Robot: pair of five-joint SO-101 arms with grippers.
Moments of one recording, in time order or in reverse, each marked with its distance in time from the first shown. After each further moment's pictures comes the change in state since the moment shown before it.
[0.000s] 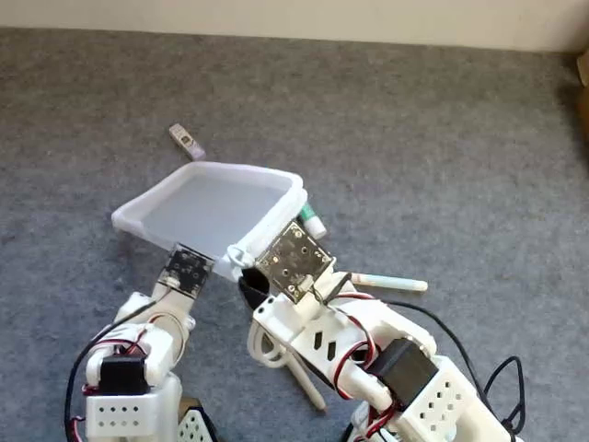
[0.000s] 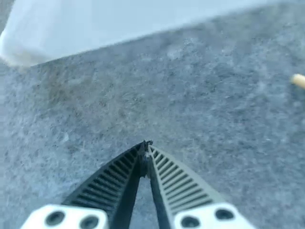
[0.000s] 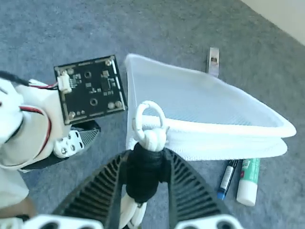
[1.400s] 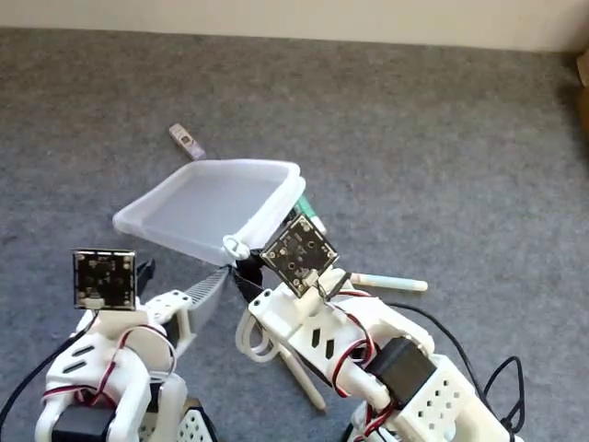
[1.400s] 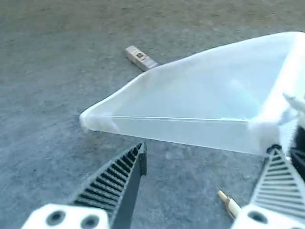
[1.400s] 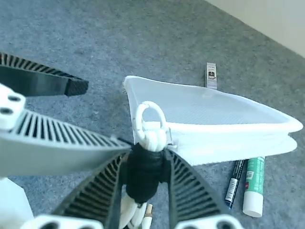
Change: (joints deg) left arm 6.3 -0.3 -33.8 7.0 29.4; right arm -0.2 0.6 0.0 -3.6 -3.3
